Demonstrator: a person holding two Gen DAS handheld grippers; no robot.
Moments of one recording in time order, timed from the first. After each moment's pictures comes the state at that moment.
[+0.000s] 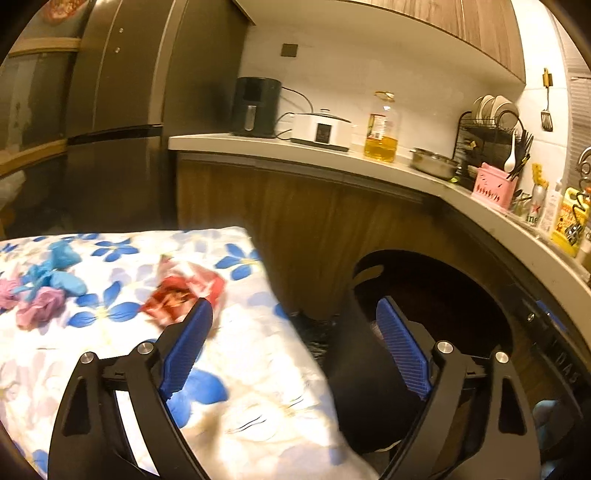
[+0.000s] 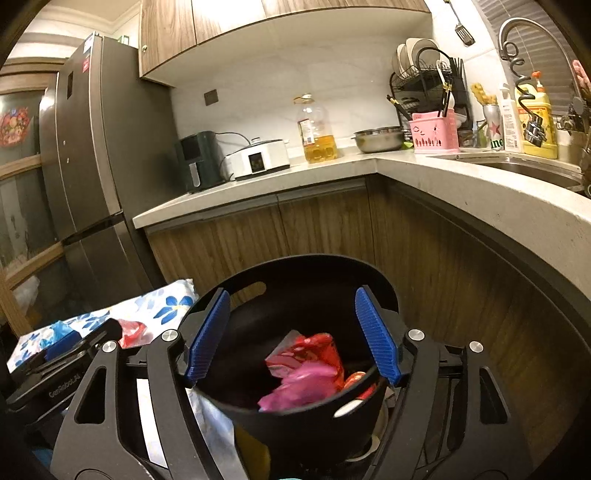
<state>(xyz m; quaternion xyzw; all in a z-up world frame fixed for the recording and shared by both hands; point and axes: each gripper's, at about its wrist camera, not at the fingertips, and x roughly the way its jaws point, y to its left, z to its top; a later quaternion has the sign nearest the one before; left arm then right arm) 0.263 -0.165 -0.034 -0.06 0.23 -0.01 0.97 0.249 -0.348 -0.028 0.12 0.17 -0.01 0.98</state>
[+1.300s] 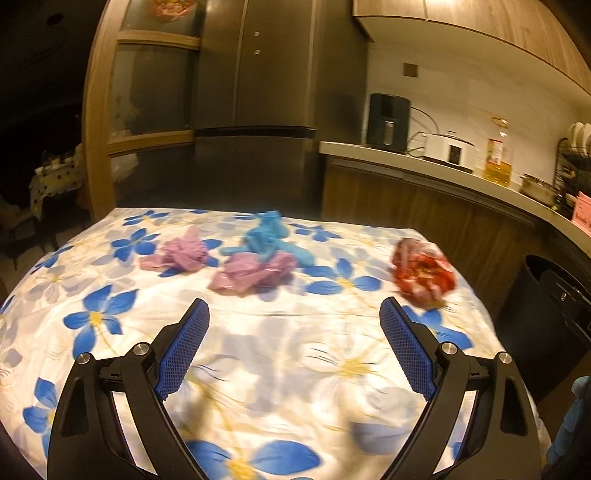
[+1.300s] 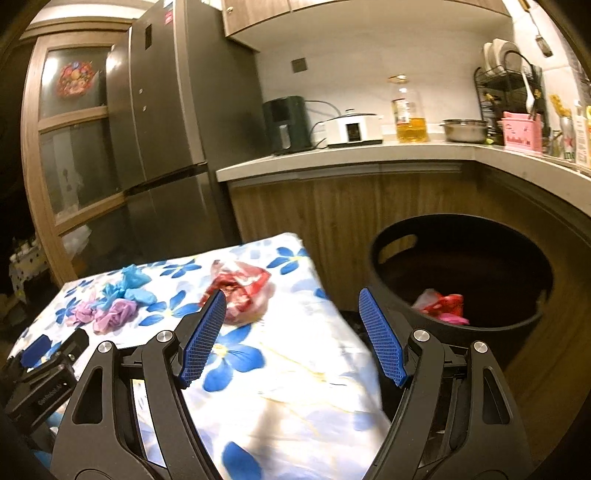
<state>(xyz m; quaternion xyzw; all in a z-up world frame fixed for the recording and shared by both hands) 0.164 0.010 -0.054 -0.08 0.21 0.20 0.95 0.240 -0.193 -0.045 0.07 0.20 0.12 0.97</state>
